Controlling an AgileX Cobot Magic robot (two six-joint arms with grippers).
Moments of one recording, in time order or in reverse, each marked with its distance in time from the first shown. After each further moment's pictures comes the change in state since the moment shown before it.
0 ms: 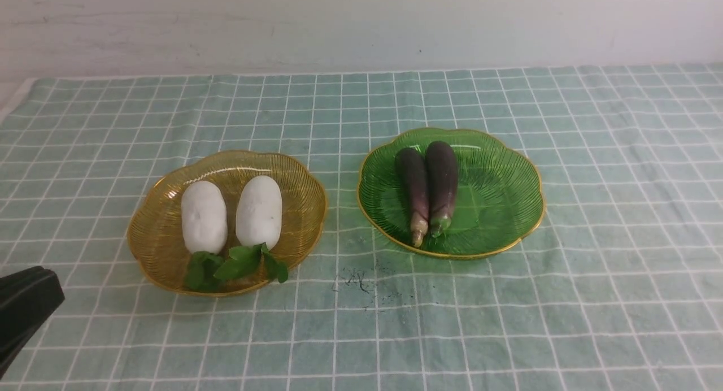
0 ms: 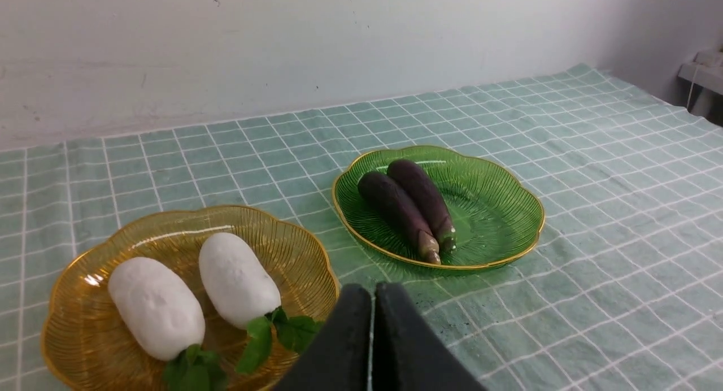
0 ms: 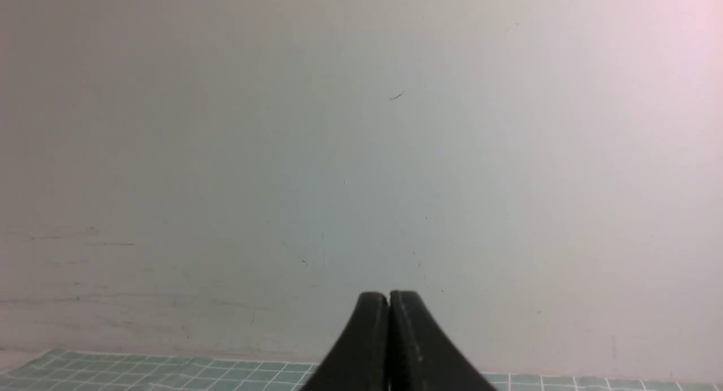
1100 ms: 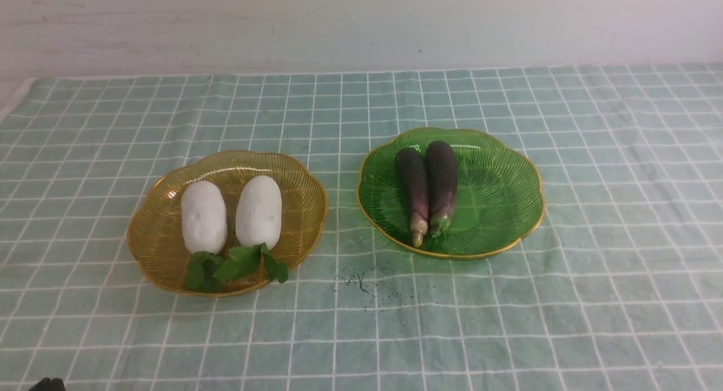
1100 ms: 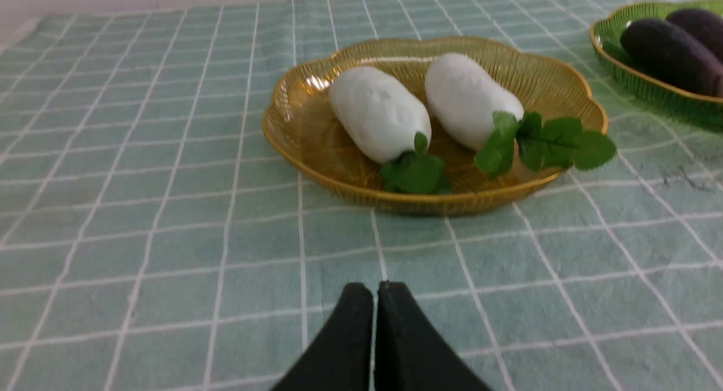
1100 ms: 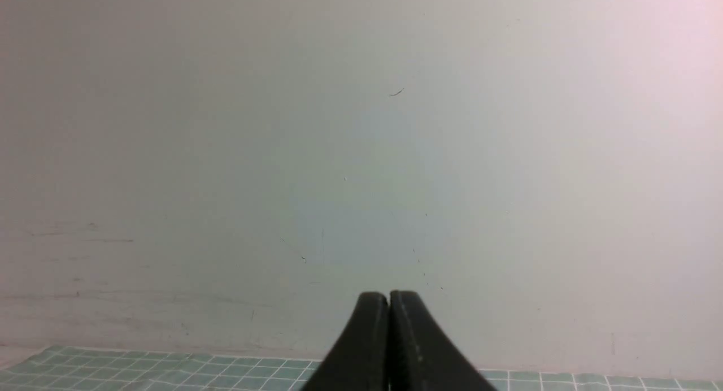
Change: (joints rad) right arm 0.000 0.000 0.000 0.000 0.007 -0.002; left arm 0.297 -0.310 0.578 0.117 -0.189 0.004
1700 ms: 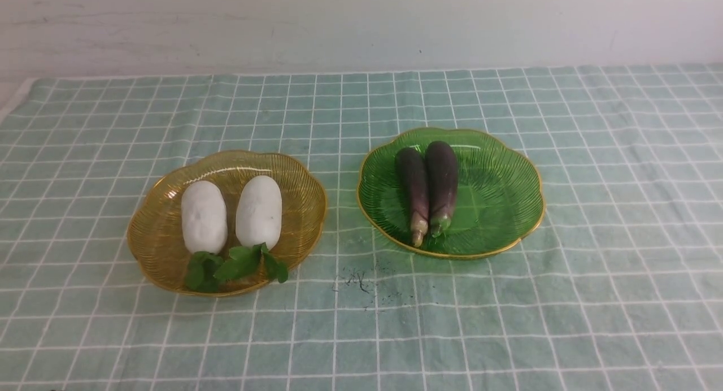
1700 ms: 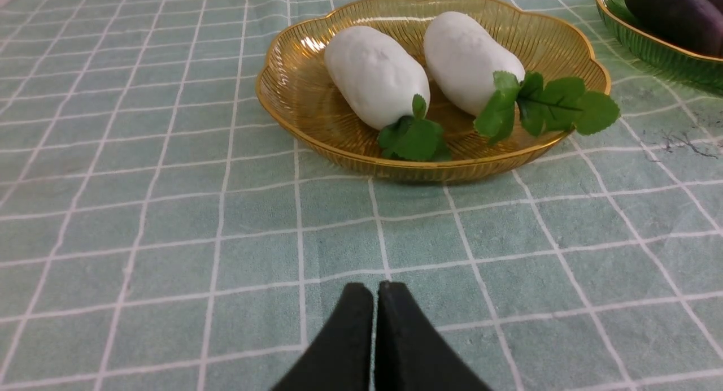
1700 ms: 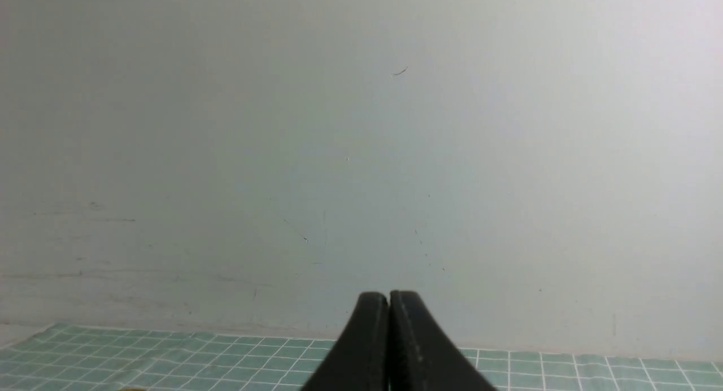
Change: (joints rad) right arm 0.000 0.000 0.000 -0.003 0.033 0.000; left arm 0.000 0.000 0.001 0.003 0.031 -0.001
